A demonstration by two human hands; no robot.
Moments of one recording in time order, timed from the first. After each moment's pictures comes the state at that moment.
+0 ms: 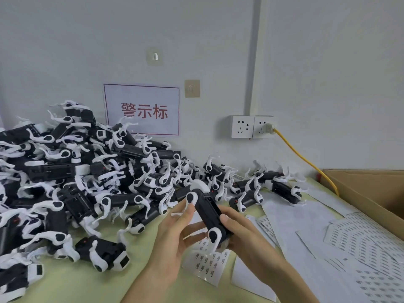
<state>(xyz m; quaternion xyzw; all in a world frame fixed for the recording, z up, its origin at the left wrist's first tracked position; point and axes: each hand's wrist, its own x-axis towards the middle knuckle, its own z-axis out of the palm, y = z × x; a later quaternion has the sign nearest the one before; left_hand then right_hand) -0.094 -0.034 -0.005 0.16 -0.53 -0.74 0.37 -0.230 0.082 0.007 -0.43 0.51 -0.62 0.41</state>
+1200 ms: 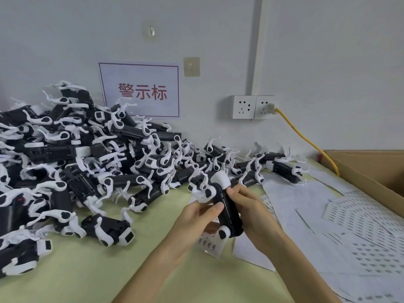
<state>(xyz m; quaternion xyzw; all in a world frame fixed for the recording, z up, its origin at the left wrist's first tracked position) -0.102 -0.015 -0.007 0.20 -0.68 -0.67 0.23 -0.241 0.077 0.000 -0.37 0.54 -0.67 0.37</state>
